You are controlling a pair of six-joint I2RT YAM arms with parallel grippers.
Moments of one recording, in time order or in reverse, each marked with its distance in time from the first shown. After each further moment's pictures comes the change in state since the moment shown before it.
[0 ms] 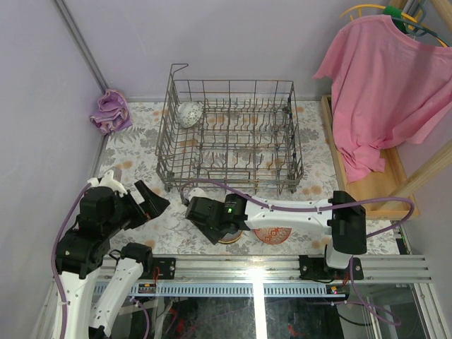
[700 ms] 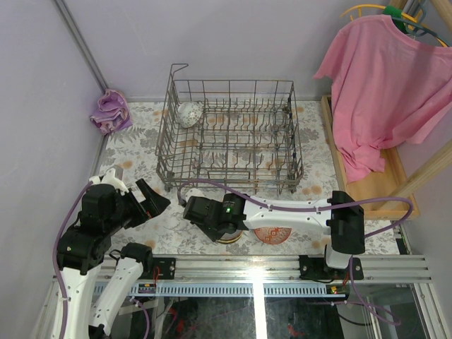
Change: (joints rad) left arm 0.000 0.026 0.000 0.003 0.000 0.003; right arm 0.005 0.023 0.032 -0.004 -0.024 -0.019
